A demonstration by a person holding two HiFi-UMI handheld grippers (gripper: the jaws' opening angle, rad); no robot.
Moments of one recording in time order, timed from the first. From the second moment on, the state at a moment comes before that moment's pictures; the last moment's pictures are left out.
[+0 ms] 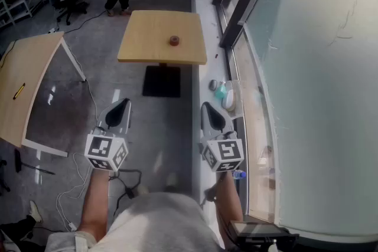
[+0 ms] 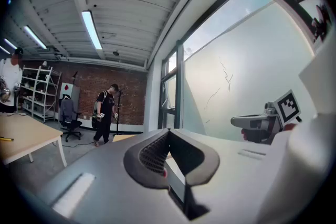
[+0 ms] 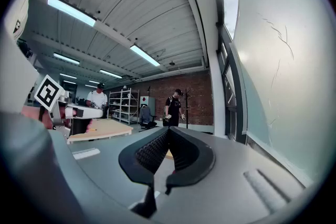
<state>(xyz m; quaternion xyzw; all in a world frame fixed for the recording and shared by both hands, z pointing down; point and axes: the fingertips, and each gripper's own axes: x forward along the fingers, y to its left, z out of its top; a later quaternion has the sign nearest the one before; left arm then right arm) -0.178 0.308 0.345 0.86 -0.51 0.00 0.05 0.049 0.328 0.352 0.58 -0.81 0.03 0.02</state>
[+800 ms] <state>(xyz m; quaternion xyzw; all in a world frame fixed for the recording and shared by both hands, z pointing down) -0.136 0.289 0.386 0.86 -0.51 0.05 0.05 0.056 0.321 0.392 0.57 -0.82 0.09 0.03</state>
